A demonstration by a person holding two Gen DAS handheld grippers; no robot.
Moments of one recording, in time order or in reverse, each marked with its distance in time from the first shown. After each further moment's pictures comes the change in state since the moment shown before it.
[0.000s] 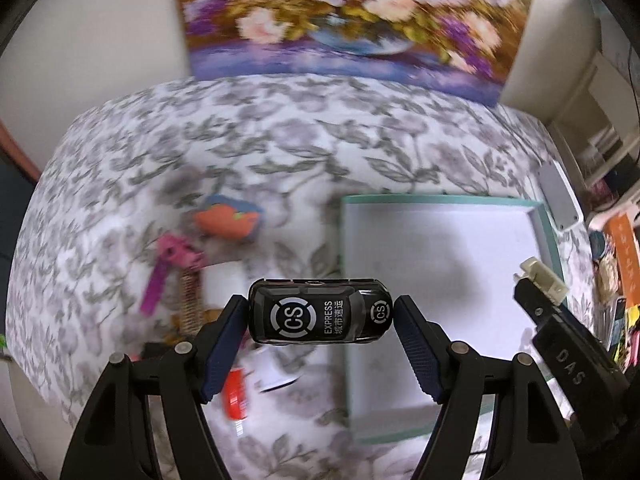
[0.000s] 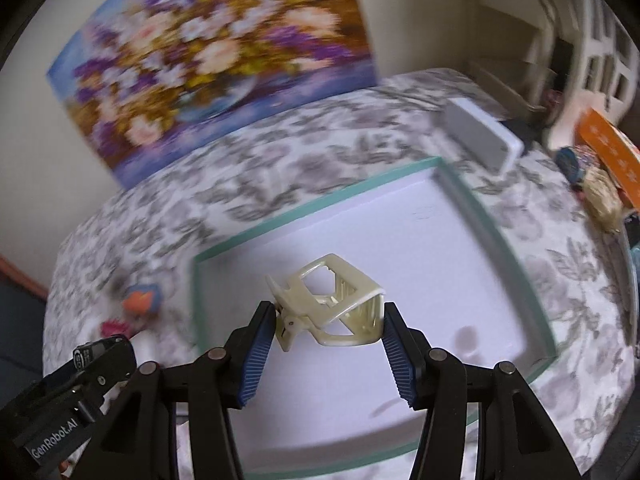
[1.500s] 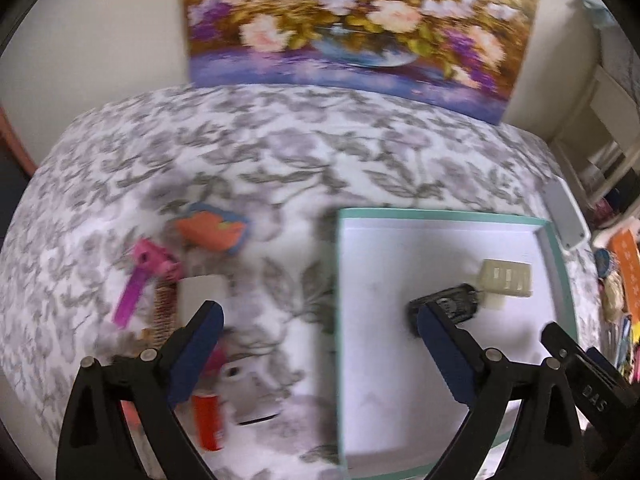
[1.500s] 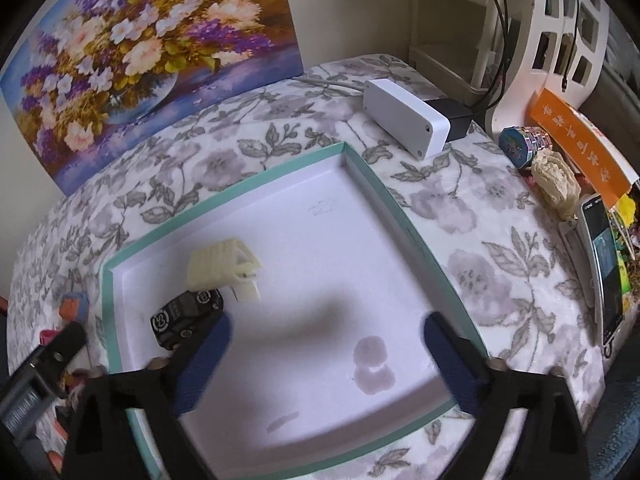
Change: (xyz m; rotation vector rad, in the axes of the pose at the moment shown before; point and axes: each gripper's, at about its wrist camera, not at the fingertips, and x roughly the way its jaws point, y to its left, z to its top) left arm 0.020 0.009 -0.008 -0.066 -0.093 0.004; right arm 0.015 -0.058 -0.002 0.019 0.016 -0.153
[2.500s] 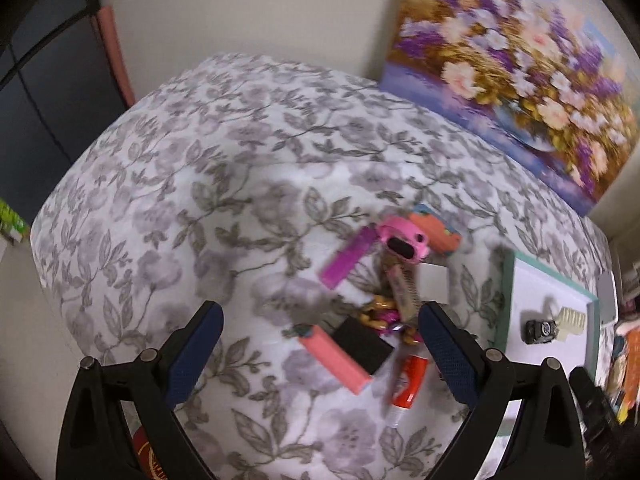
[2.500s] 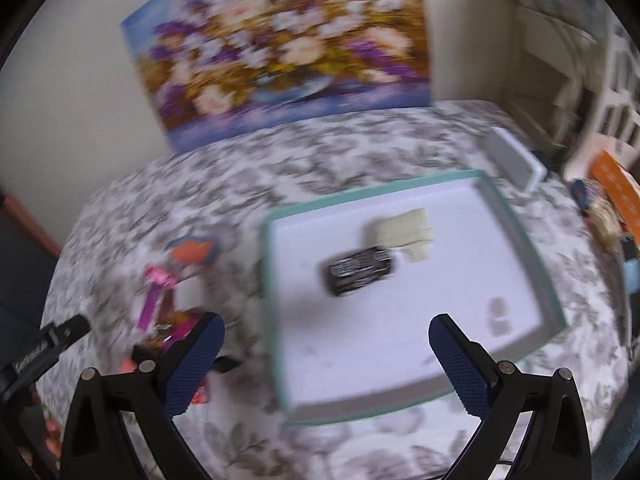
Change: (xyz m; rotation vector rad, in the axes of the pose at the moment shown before) left arm -0.065 0.185 -0.046 -0.349 -0.016 0.143; right arm -0.078 0.123 -0.063 -0.212 -0.074 0.212
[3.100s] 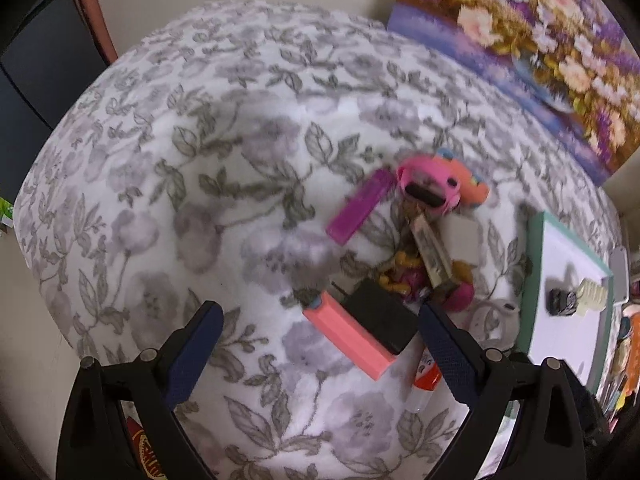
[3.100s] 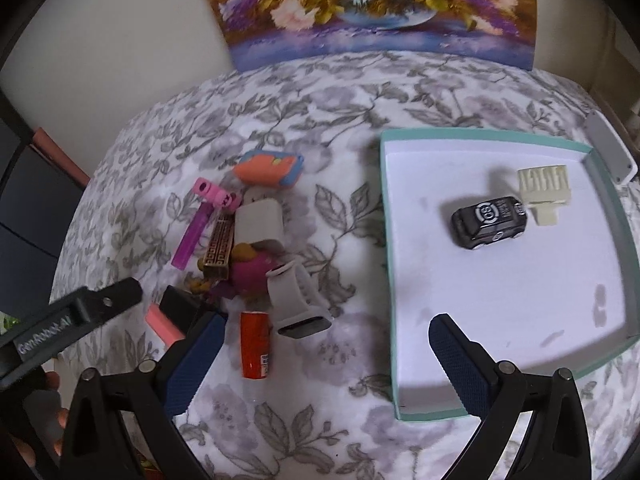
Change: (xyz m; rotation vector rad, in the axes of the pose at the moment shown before) left arm 0.053 0.001 -0.011 0.031 0.193 -0.007; right arm 0.066 0.067 -0.029 -0.124 0.186 0.122
